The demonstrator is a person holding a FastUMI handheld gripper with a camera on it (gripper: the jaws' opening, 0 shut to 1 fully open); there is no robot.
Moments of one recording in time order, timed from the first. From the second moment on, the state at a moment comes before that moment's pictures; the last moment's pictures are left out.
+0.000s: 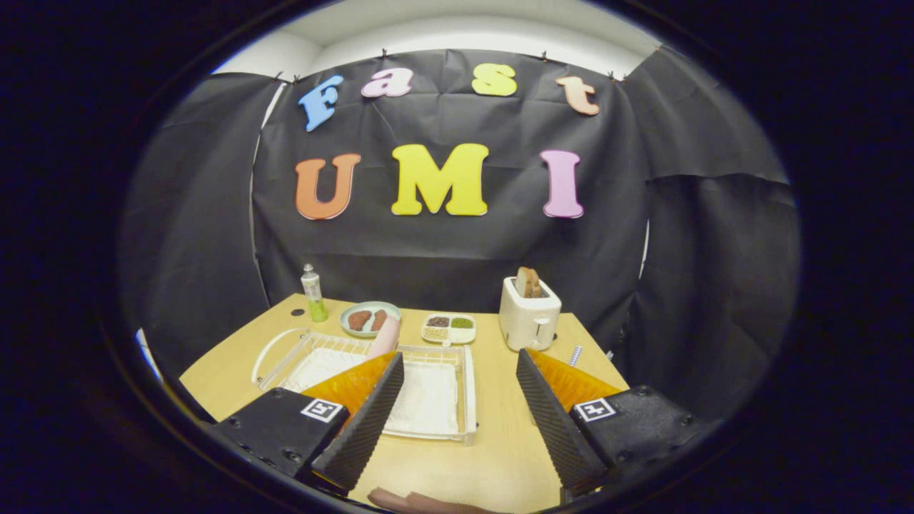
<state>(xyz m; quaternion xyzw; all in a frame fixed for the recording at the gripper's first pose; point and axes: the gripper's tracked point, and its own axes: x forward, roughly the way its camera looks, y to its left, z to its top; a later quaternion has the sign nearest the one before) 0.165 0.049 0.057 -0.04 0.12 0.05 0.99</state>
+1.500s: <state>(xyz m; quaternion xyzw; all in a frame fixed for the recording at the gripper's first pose) 0.299 0.170 -0.017 -0.18 0.48 -0.06 0.86</state>
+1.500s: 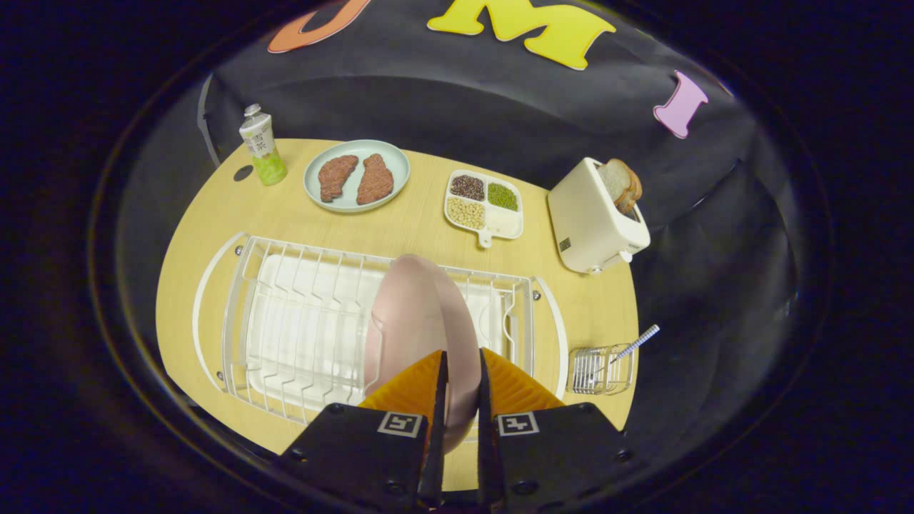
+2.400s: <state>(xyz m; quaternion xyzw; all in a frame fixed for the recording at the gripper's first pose) 0.265 0.180 0.016 -0.17 0.37 -0.16 0.90</state>
